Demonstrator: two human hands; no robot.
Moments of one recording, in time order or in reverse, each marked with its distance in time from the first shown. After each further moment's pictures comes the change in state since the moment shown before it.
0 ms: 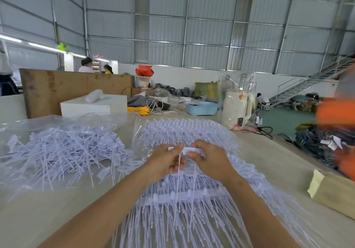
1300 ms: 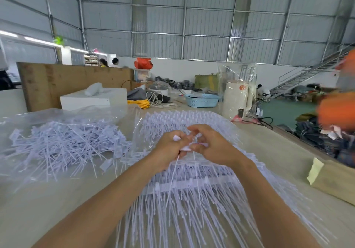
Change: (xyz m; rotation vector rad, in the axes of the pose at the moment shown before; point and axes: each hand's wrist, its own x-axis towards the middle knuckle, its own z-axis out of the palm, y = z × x) left_hand -0.002 0.002 0.010 0.127 -0.025 0.182; right_hand 0.000 -0.014 -0.023 0.259 -0.180 -0.039
